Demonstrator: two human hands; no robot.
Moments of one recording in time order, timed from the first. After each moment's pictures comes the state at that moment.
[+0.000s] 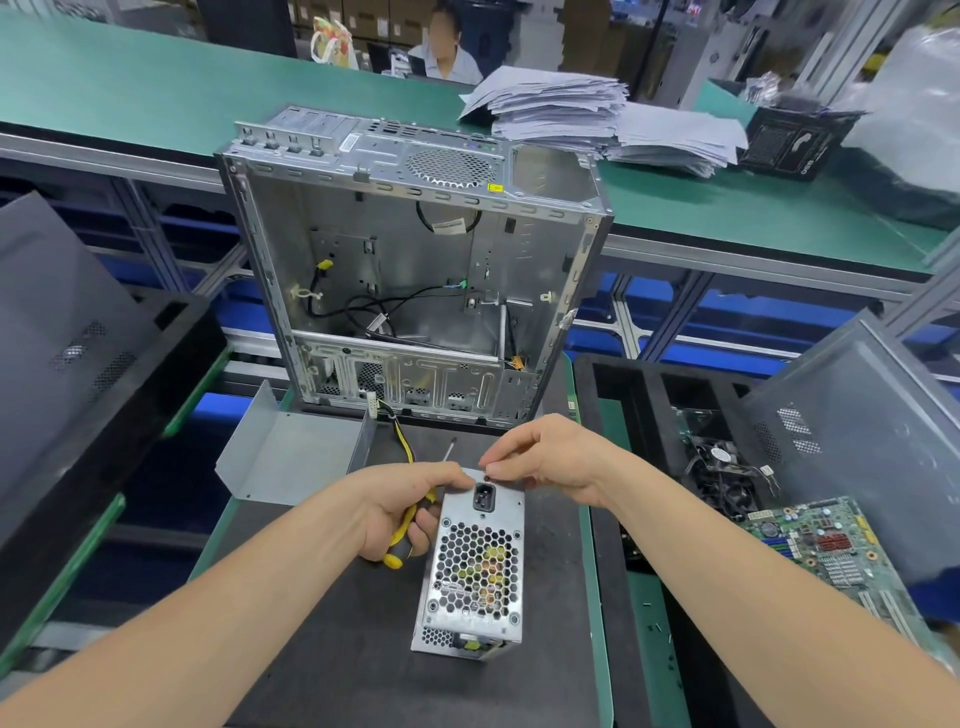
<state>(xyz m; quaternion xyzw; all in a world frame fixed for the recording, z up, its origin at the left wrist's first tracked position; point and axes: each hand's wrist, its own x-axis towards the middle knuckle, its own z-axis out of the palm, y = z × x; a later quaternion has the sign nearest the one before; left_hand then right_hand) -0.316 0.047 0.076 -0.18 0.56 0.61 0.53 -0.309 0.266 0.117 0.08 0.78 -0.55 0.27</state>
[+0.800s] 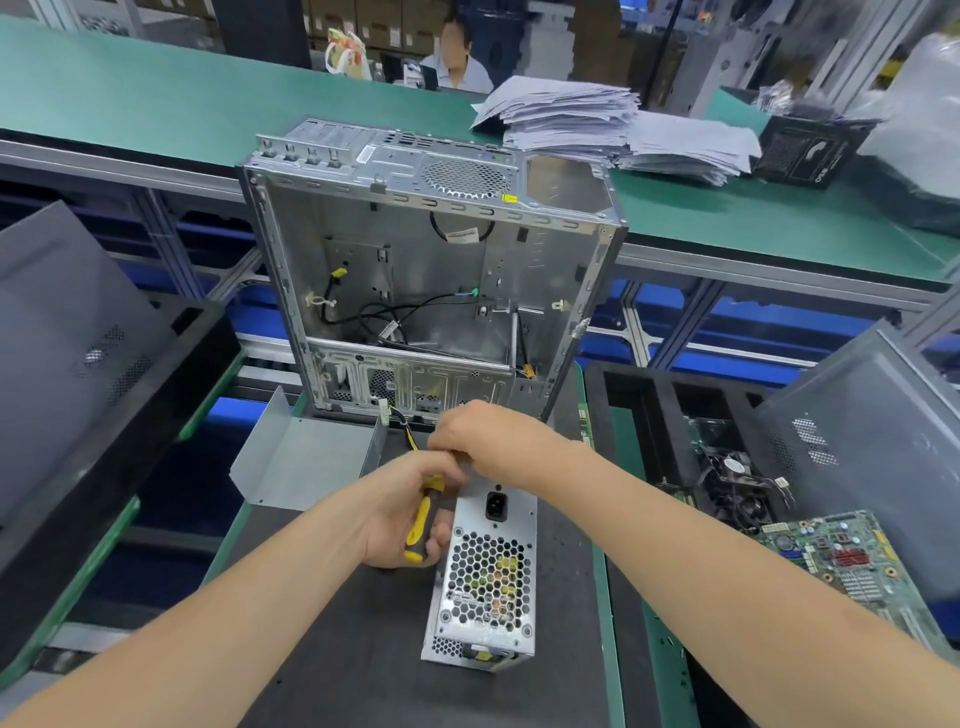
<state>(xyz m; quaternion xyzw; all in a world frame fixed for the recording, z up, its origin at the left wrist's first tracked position) -0.313 0.036 0.083 -0.18 0.51 0.65 0.53 -0.344 0.198 0.135 -0.37 0.92 -0.01 0.12</state>
